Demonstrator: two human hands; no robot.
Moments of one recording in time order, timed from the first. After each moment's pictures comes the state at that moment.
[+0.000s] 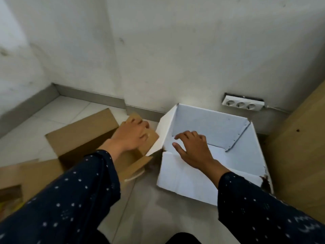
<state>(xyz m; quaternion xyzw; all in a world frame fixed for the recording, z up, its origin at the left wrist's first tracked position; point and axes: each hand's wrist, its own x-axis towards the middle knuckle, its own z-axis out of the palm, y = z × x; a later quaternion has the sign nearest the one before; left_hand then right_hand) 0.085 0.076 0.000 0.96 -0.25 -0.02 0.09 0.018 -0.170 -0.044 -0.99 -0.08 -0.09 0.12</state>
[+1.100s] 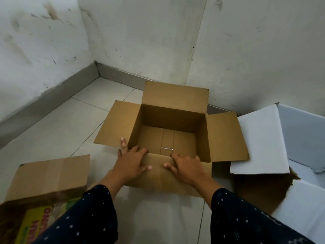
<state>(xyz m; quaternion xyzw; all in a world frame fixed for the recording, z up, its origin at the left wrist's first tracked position) 0.163 0.371 -0.214 0.98 -0.10 -0.17 0.10 0.153 0.148 -0.213 -0.98 -0.11 0.13 0.09</state>
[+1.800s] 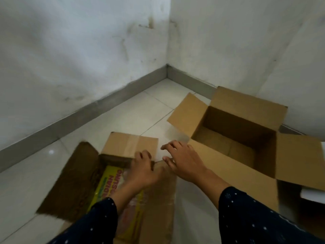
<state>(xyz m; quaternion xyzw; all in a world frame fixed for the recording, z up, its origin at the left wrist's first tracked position) 0.023 0.489 -0.182 0.93 0.22 -0.08 0.27 0.105 0.340 -0.171 -0.91 -0.40 0.00 0.13</state>
